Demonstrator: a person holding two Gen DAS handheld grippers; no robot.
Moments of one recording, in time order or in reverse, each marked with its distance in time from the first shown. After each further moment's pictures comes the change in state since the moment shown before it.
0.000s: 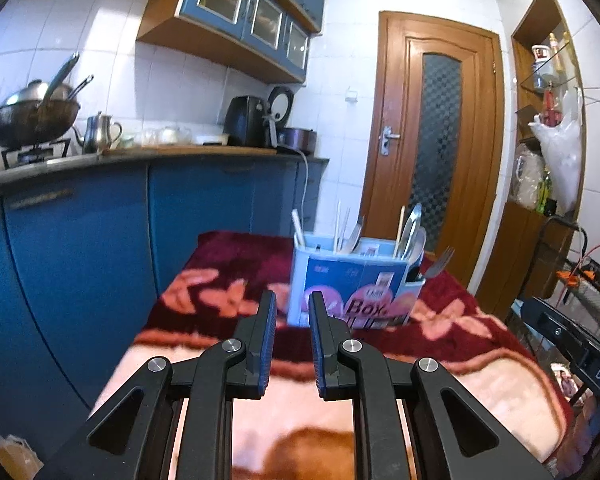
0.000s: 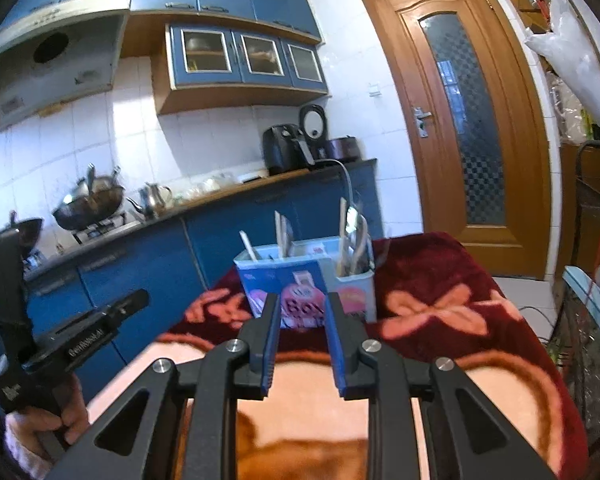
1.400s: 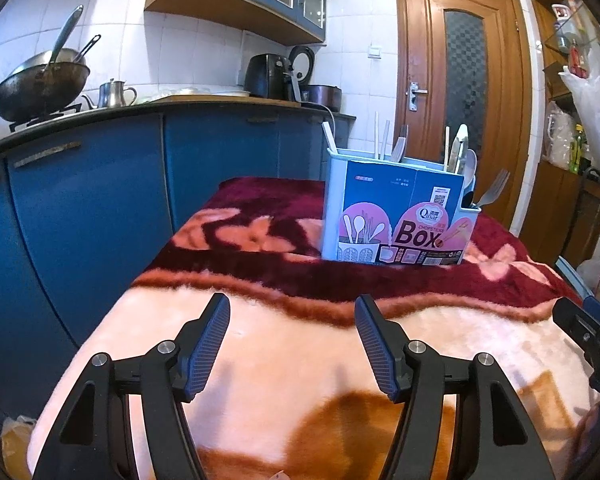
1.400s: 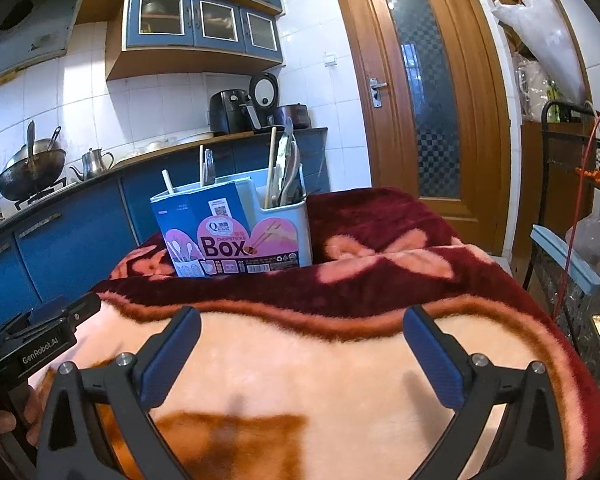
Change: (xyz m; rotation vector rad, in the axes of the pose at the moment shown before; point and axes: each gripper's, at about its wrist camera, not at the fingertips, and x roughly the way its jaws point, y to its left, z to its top) left arm 0.054 0.005 -0.056 0.026 0.107 0.117; right arm 0.041 -0.034 -0.048 0.004 0.086 -0.182
